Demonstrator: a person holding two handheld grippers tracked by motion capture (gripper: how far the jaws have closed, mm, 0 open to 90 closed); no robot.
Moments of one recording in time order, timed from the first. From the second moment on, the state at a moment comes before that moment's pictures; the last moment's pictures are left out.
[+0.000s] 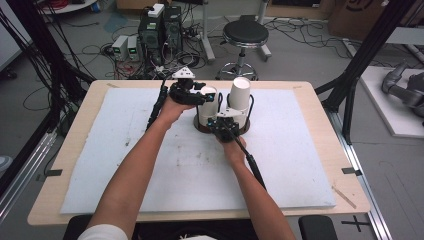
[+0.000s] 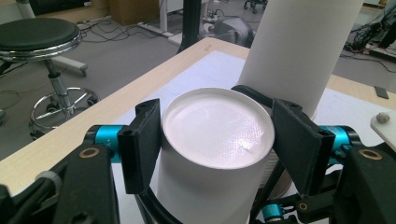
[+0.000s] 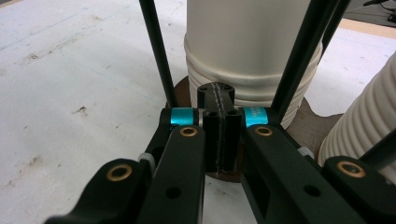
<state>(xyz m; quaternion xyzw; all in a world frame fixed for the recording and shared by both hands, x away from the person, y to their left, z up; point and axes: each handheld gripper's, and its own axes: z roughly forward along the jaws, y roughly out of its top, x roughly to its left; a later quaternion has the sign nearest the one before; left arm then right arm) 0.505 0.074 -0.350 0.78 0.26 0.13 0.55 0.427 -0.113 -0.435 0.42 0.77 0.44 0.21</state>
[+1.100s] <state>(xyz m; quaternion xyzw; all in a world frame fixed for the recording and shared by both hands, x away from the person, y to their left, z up) 0.483 0.100 -0.275 0.73 0.24 0.16 0.62 0.424 -0.122 -0.424 0.40 0.77 0.46 0.21</state>
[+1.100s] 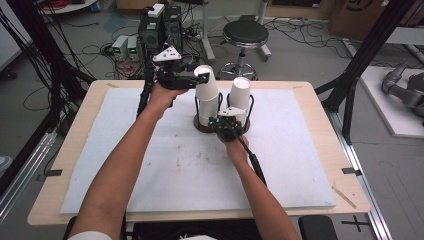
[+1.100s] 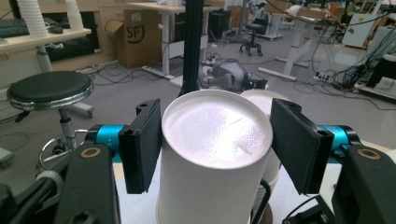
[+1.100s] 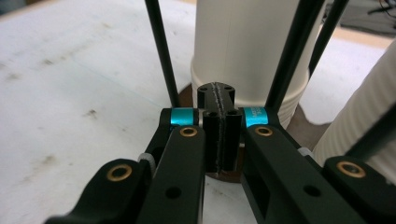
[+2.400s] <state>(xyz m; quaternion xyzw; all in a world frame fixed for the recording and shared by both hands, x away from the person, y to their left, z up) 0.385 0.130 -0.316 0.76 0.20 0.10 0.62 0.369 -0.245 -0.402 0.25 0.80 0.51 0.16</state>
